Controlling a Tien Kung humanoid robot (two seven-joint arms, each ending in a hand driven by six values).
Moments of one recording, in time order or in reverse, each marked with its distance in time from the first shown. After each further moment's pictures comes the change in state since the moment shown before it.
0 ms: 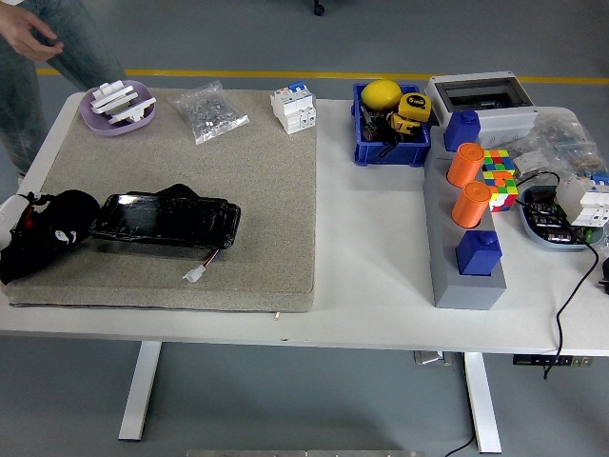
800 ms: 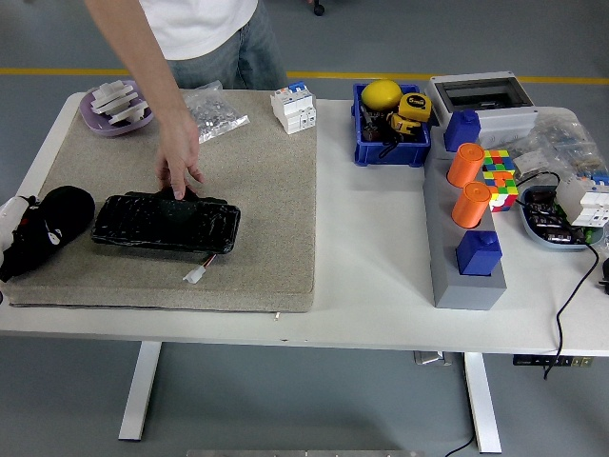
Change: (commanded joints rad) left arm -0.006 -0.006 0.027 0.026 0.017 0.035 0.004; right arm 0.000 -0.001 0.006 0.000 -0.004 -0.003 0.002
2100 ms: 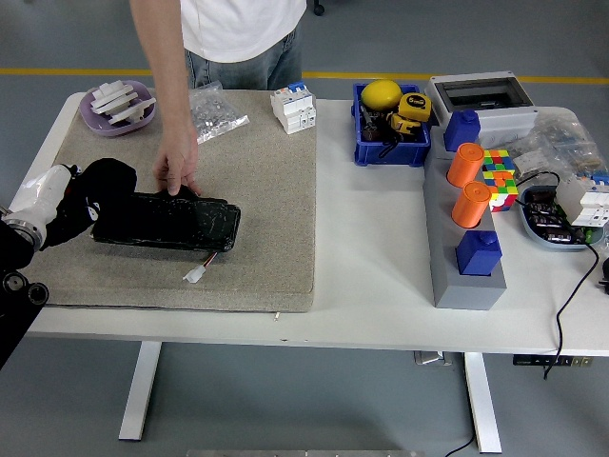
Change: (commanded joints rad) left arm 0.026 -0.046 0.050 -0.321 0.160 0.023 0.212; right arm 0.000 0.000 -0.022 -0.008 0.023 0.003 0.000
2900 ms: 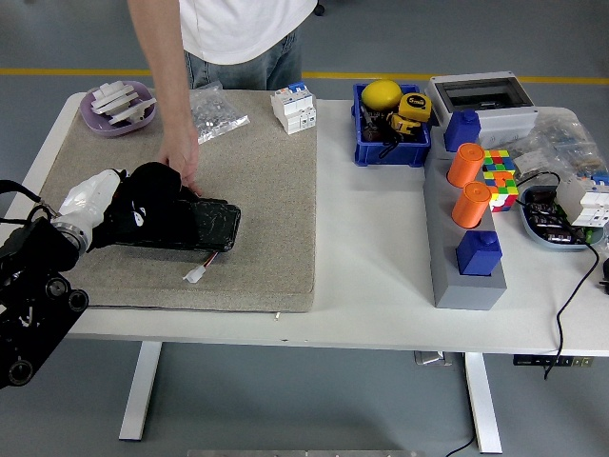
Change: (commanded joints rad) left arm -0.033 -0.060 0.145 -0.054 -0.014 -0.004 0.020; right arm 0.002 -0.003 0.001 0.000 0.000 0.001 0.003
